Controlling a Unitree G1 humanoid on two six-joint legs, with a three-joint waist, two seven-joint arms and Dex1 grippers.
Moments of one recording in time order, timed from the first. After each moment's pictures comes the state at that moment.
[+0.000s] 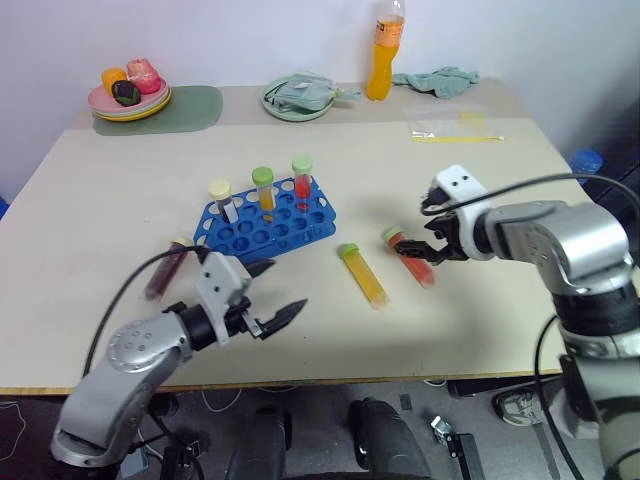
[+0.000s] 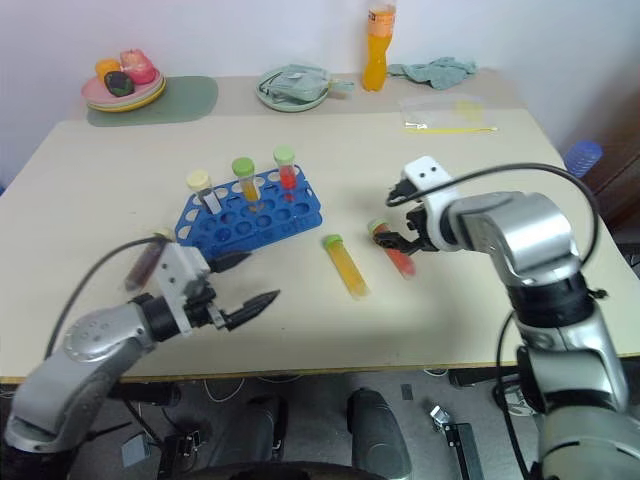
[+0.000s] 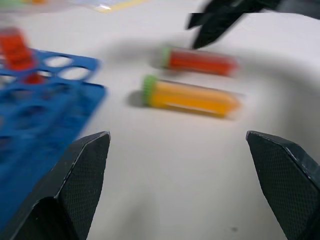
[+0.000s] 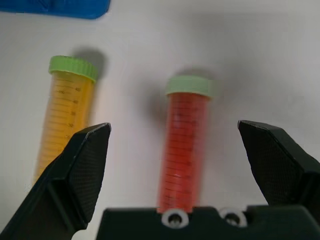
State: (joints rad) left arm 0.03 0.56 -0.05 -0.63 -0.44 0.51 -0.63; right arm -0.87 -0.67 0.19 -0.15 0.38 1.58 0.54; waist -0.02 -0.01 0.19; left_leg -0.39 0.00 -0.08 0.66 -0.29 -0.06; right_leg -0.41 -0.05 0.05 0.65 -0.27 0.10
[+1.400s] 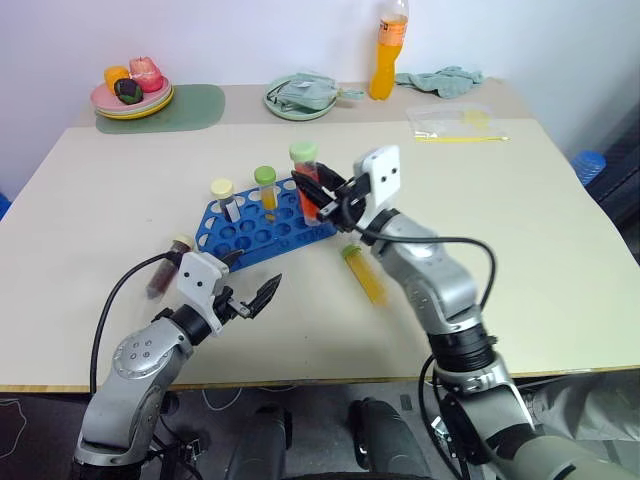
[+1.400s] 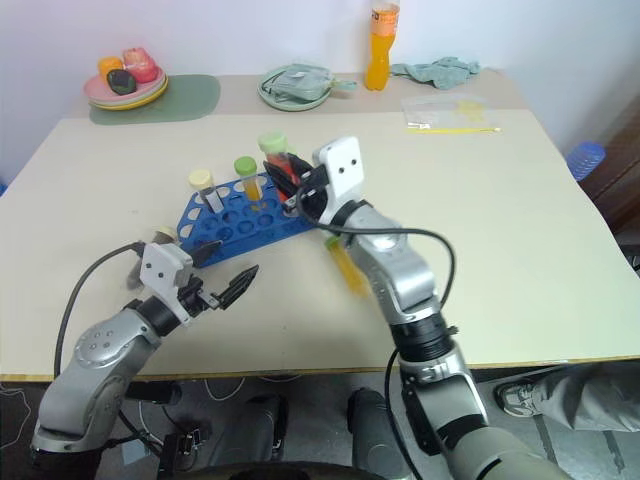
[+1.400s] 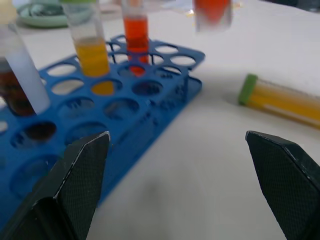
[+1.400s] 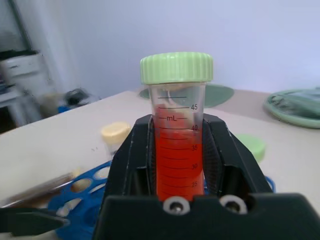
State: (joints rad) left arm 0.08 0.42 0.07 -0.53 -0.35 0.40 -0.46; right arm -0.60 -0.04 0.19 -0.01 0.26 0.28 0.31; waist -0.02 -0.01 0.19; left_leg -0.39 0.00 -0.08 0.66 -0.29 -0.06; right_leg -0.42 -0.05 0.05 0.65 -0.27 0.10
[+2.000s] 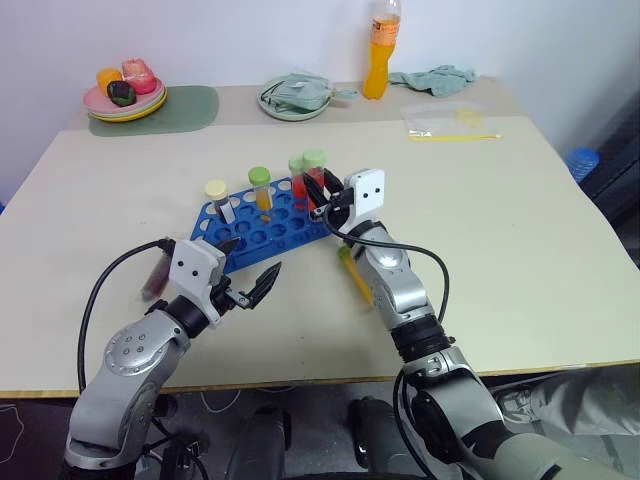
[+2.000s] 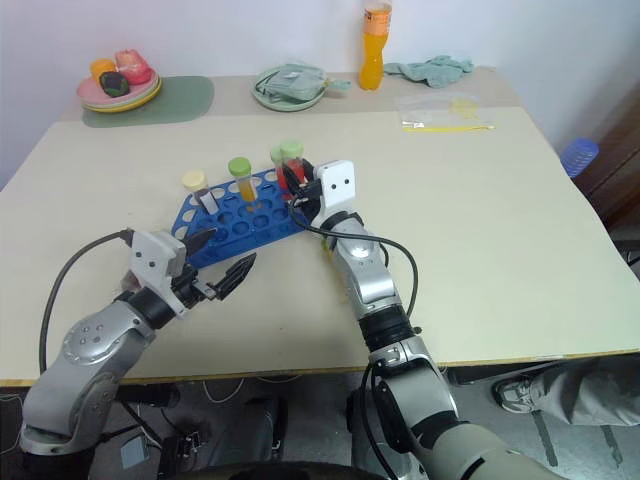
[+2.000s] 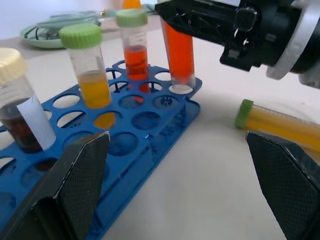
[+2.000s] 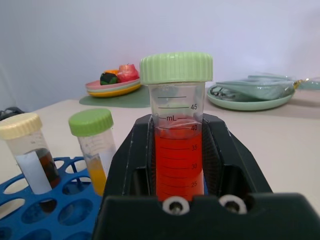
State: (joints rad) left arm 0.06 0.44 0.10 -0.63 -0.39 0.50 -0.42; right arm -0.67 0.07 0.11 0.41 0.15 -0.08 0.26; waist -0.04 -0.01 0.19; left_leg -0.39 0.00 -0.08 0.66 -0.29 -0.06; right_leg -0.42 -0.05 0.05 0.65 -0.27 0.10
